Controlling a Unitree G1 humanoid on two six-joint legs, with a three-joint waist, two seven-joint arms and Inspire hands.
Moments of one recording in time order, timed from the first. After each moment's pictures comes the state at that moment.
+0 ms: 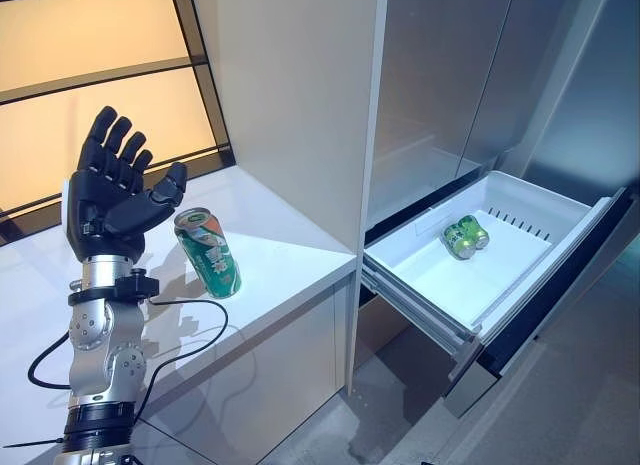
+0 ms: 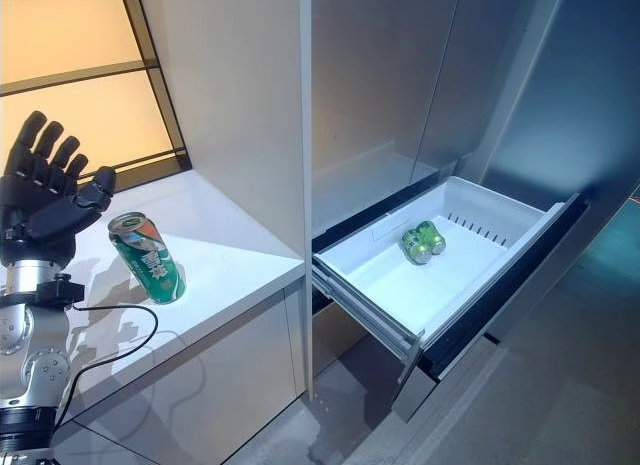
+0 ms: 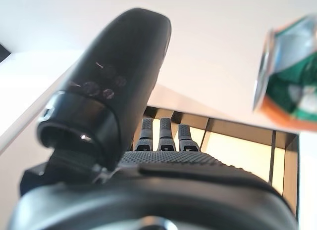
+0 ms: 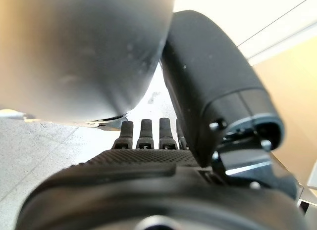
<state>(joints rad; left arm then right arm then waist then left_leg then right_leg) -0.15 0.54 0.25 0.02 -0.73 -0.21 -0.04 0.08 -0.25 0.19 1.21 0.37 0.03 0.19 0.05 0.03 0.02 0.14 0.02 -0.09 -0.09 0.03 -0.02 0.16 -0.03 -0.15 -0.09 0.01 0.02</state>
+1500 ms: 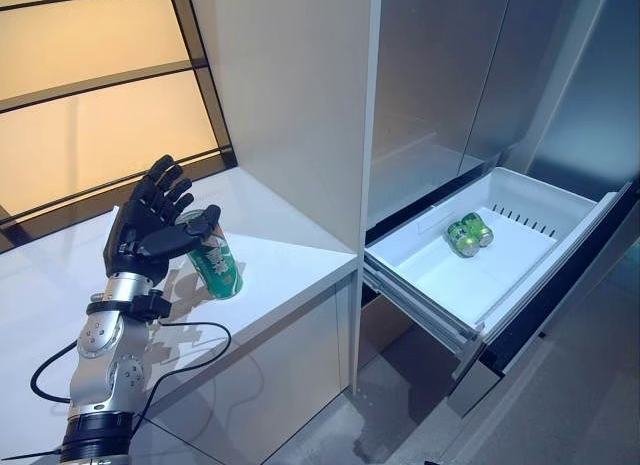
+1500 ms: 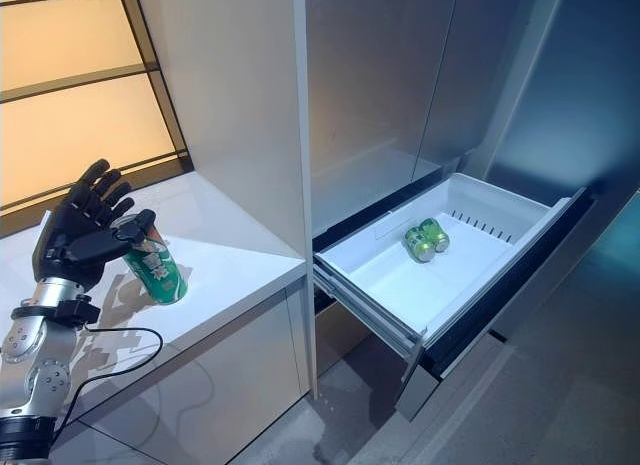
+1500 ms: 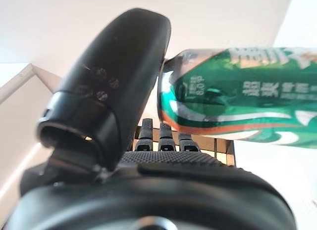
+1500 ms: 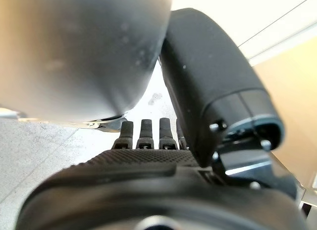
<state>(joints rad) -0.10 0.54 0.24 0.08 -0.69 -0.07 -0.17 0.07 -0.26 0.18 1.21 0.37 0.03 0.19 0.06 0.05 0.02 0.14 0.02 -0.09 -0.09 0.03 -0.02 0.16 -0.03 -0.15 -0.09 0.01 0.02</state>
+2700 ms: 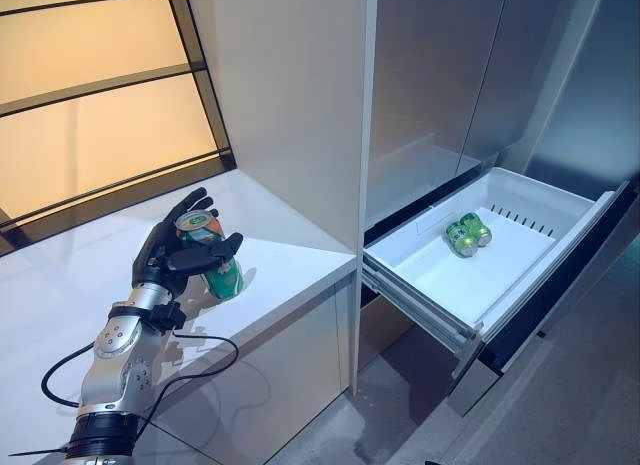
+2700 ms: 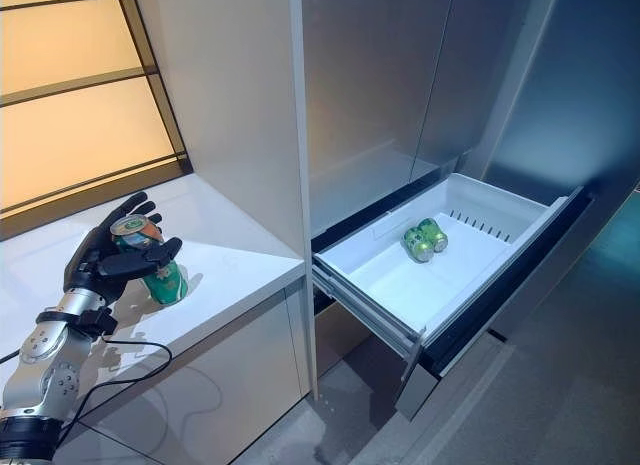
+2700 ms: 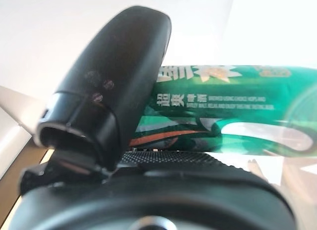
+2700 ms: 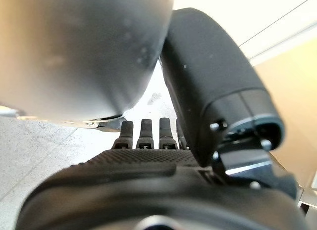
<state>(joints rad) -0.10 0.55 0.17 0.15 -0.62 -0.01 -0.18 0.07 -0.26 0.17 1.21 0.35 0.03 0.19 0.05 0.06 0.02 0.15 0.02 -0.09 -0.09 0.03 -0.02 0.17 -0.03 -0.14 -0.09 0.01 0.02</state>
